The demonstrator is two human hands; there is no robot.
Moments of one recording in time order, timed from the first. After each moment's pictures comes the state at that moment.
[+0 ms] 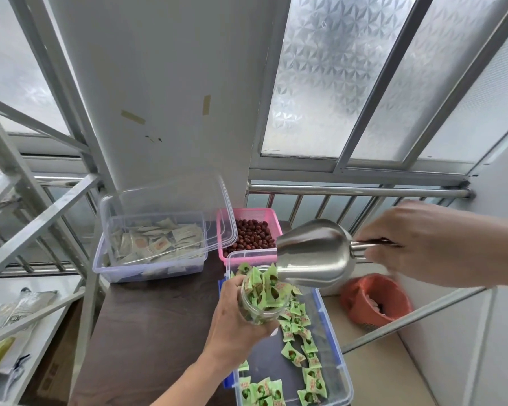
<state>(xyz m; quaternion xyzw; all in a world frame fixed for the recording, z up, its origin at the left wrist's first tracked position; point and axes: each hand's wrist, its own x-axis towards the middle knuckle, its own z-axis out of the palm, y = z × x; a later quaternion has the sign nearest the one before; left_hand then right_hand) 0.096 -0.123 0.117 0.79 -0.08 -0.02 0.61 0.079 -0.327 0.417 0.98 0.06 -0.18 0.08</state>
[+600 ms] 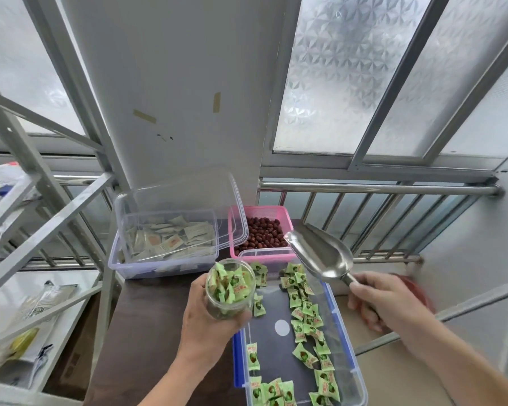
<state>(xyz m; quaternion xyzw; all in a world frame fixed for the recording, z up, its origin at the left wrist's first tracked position) 0.104 -0.073 0.104 0.77 0.03 0.03 0.63 0.069 -0.363 0.256 0.83 -0.19 -0.14 -0.50</state>
